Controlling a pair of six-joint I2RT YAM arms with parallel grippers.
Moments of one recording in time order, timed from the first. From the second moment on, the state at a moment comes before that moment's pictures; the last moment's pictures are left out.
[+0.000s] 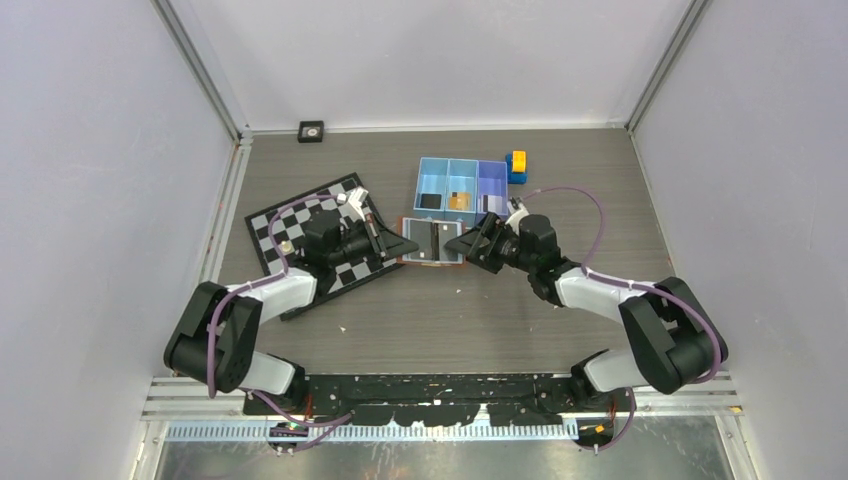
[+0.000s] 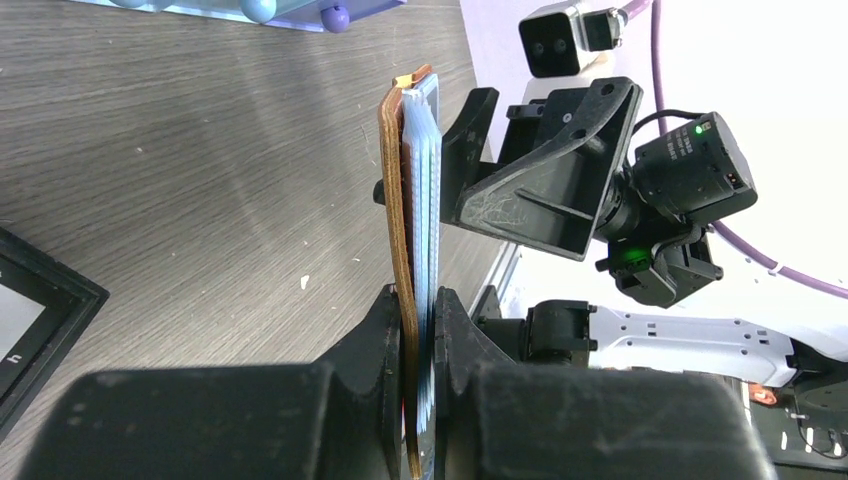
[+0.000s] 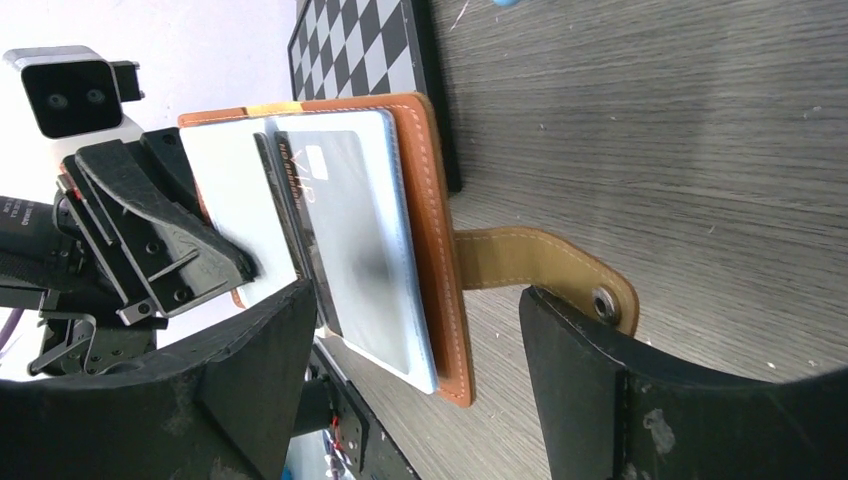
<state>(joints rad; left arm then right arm) -0.37 1.42 0.55 0.62 0.69 -0.98 0.46 1.39 0.52 0.48 -0.40 0.99</state>
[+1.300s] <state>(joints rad) -0.32 1.37 0.52 0.46 0.60 -0.94 0.43 1.35 0.45 0.63 -0.44 1.05</state>
